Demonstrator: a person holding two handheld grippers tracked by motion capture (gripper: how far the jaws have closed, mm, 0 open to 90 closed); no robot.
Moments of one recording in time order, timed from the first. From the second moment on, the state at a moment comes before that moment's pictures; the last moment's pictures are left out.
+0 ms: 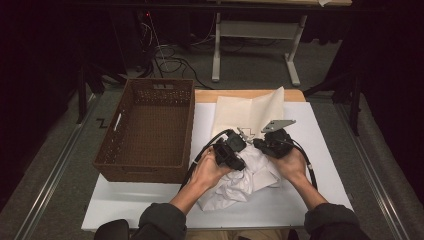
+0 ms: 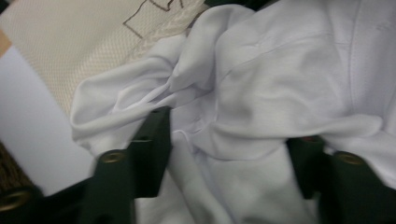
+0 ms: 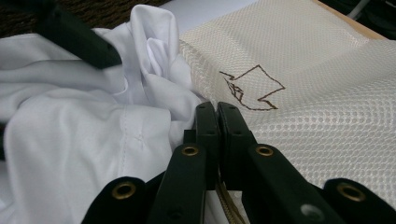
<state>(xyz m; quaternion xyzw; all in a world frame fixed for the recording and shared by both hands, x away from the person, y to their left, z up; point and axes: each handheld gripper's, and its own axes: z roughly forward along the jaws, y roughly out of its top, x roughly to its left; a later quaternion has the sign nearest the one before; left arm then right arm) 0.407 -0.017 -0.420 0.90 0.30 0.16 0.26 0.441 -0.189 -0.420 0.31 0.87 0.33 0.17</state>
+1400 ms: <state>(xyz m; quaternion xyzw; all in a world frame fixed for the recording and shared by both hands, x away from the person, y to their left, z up) 0.453 0.001 -0.447 0.88 0.38 0.11 0.25 0.433 -0.184 -0.431 0.30 0.88 0.32 0.15</state>
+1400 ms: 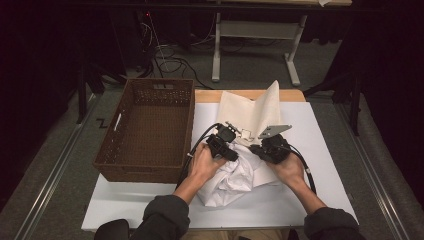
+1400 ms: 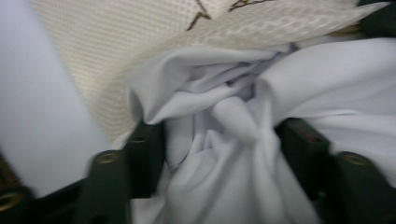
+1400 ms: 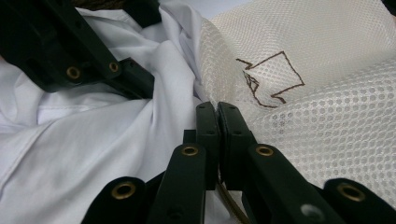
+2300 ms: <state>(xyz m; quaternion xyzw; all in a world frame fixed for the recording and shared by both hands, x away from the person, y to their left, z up) 0.445 -0.020 -0.434 0.88 0.36 0.15 0.28 0.423 -0.173 -0.411 0.28 0.88 0.35 0.15</state>
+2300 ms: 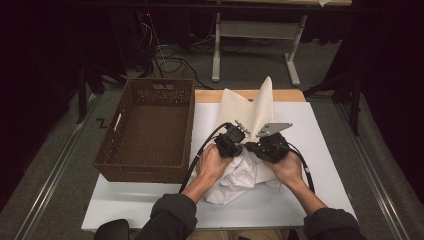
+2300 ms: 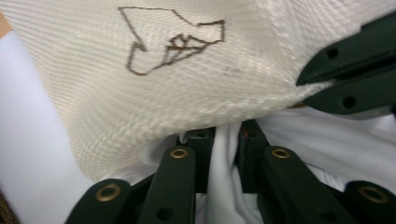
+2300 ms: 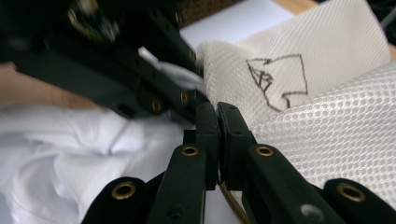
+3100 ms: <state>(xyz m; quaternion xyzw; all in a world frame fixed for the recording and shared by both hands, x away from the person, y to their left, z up) 0.421 0.005 -0.433 0.90 0.35 0.09 0.25 0.429 -0.176 -0.432 0.29 0.89 0.31 0.16</state>
